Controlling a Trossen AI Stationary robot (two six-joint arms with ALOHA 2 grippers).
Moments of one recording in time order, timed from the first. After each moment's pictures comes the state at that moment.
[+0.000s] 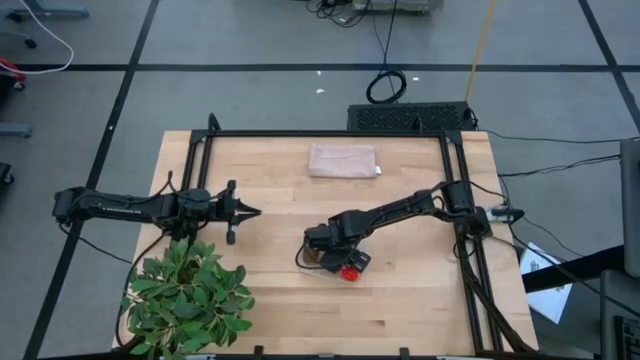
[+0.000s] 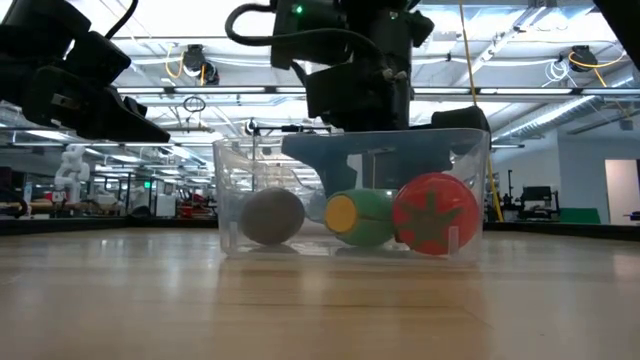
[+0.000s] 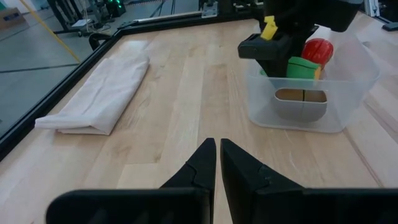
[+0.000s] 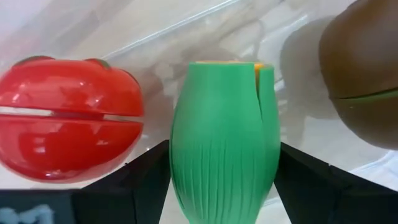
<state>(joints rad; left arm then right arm) 0.02 0.44 0.10 0.03 -0.06 0.12 0.14 2.15 1.57 -0.85 -0.10 -0.79</state>
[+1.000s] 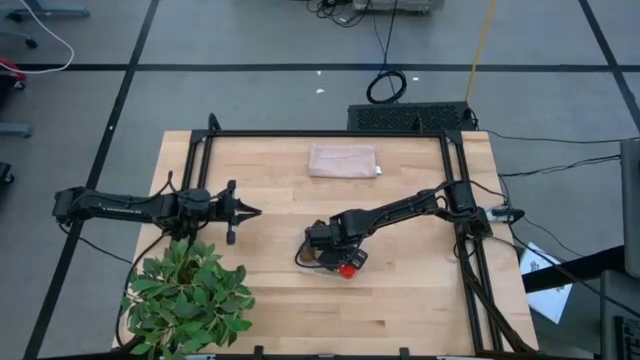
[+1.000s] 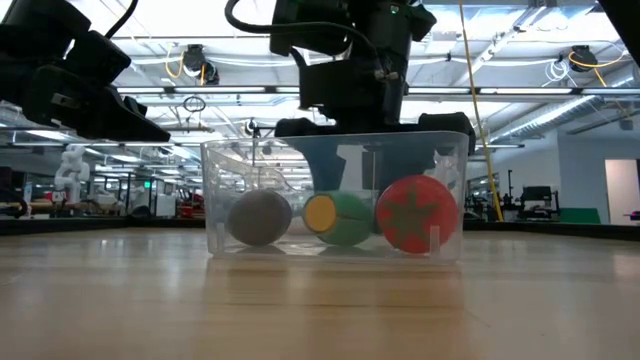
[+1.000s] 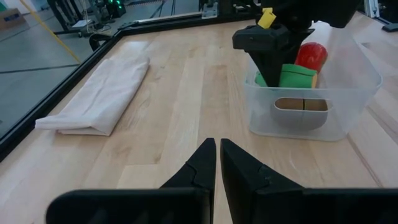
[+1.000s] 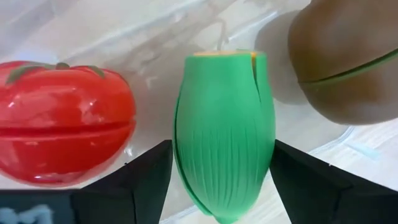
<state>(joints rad) 0.02 0.44 0.10 0.03 -0.06 0.12 0.15 2.10 1.56 -0.81 -0.03 -0.80</state>
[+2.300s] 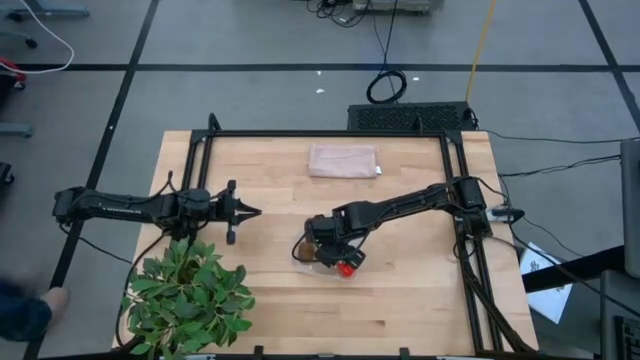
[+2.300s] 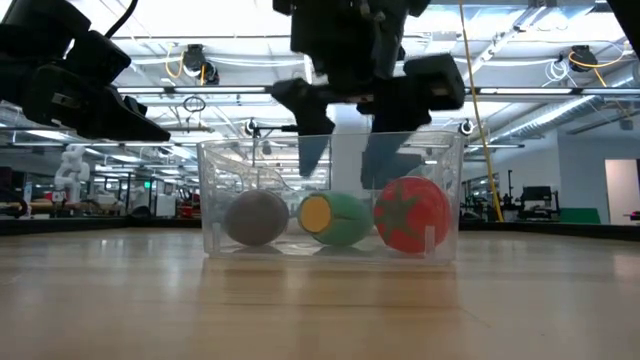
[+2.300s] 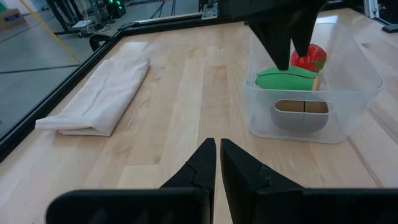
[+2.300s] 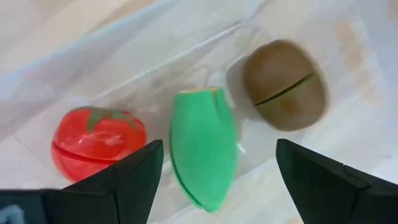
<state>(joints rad) 0.02 0.44 0.10 0.03 -0.06 0.12 0.14 2.03 1.60 -0.81 -0.11 -0.74</state>
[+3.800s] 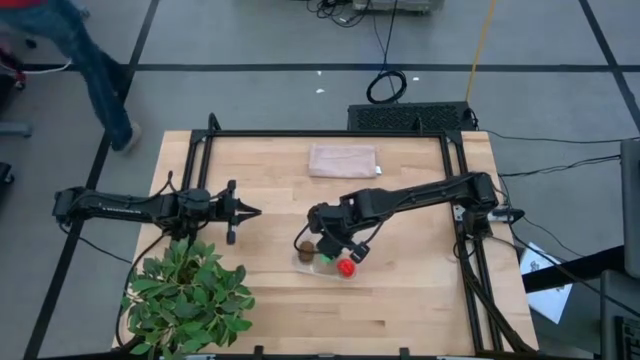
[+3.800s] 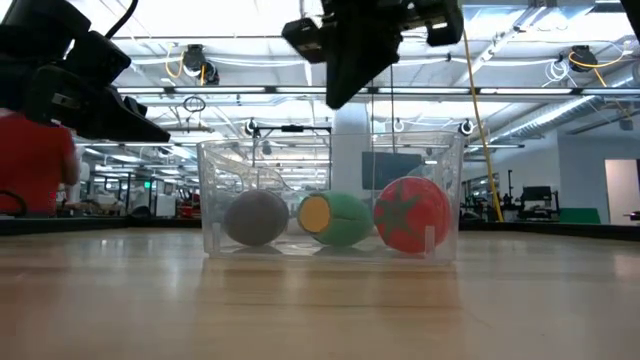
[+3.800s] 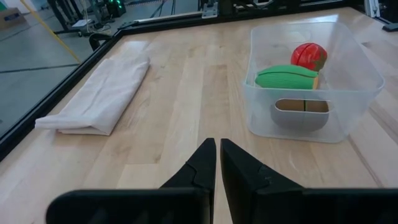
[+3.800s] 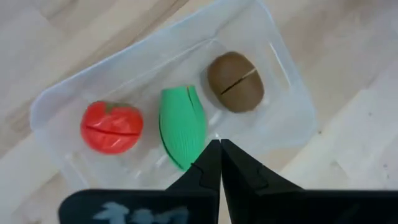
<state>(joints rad) 0.02 0.44 0.10 0.03 -0.06 0.12 0.13 1.94 1.72 -0.96 -0.08 -0.72</state>
